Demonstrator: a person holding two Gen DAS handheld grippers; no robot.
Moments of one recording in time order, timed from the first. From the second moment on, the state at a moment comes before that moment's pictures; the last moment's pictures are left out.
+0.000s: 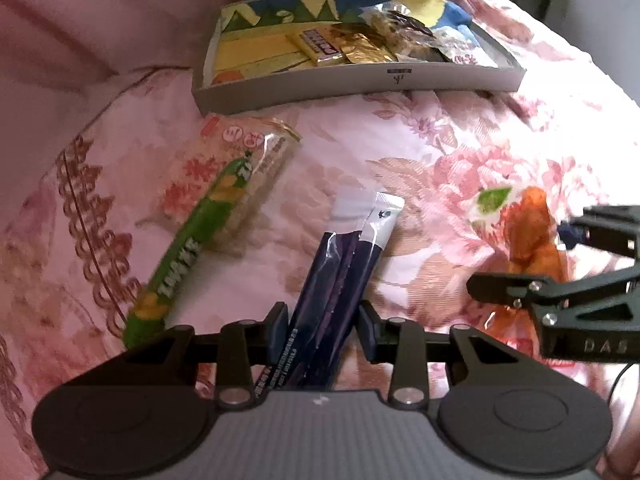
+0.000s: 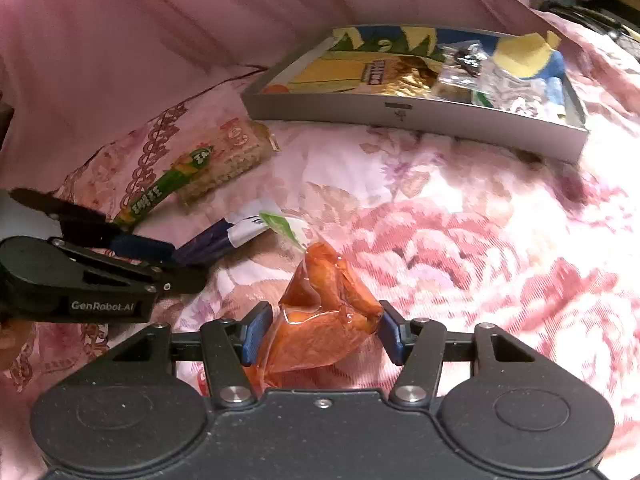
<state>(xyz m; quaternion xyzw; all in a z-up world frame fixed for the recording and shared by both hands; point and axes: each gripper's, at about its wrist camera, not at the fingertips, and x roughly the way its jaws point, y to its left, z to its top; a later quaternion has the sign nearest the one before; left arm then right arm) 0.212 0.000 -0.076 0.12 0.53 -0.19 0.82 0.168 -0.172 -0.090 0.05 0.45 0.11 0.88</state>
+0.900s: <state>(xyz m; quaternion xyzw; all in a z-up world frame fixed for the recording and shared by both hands) 0.202 0.008 -0.058 -0.04 0.52 -0.21 0.83 0.150 -0.184 -0.071 0.04 0.39 0.07 0.92</state>
